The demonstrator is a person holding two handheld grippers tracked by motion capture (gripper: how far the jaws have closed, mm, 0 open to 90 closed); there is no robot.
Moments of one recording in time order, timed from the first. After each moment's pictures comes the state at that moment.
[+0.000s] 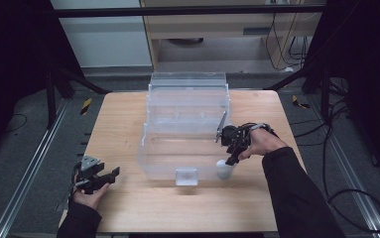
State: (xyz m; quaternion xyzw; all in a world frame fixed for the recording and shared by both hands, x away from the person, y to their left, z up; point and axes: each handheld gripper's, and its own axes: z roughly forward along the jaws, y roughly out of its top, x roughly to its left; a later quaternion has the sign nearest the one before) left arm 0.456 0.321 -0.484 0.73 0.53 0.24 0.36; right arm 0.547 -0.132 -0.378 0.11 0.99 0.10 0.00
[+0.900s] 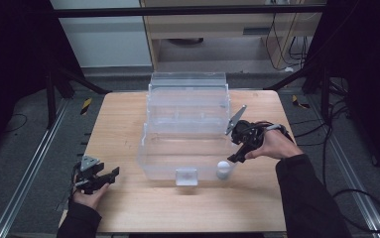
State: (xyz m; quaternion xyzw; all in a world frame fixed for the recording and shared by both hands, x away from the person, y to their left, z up) left arm 0.456 0.322 -0.483 0.73 0.53 0.24 0.36; right arm 0.530 -0.159 -0.352 0.17 0.97 0.19 0.06
